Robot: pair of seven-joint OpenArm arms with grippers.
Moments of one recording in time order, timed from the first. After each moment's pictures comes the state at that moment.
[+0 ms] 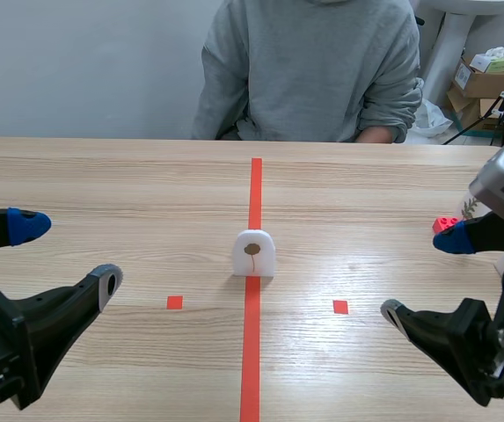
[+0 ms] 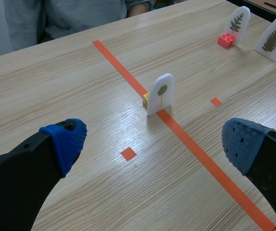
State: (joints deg) left arm 45.3 -28.5 -9.7 119.5 -21.3 -28.9 -1.6; right arm -33.3 30.5 12.7 115.6 20.9 42.9 -21.6
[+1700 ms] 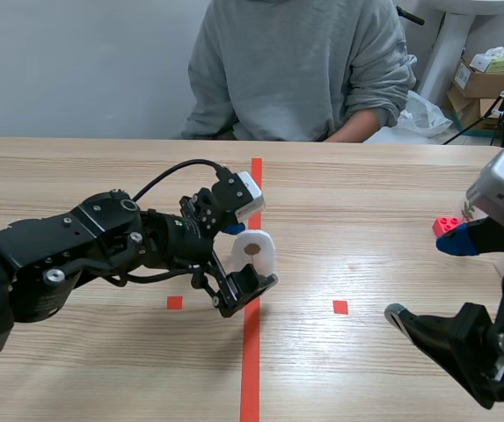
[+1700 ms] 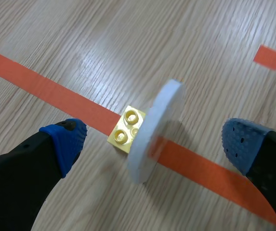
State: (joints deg) left arm -25.0 -11.3 41.2 48.8 0.8 -31.5 -1.1; right arm -33.3 30.5 12.7 115.6 18.9 42.9 -21.8
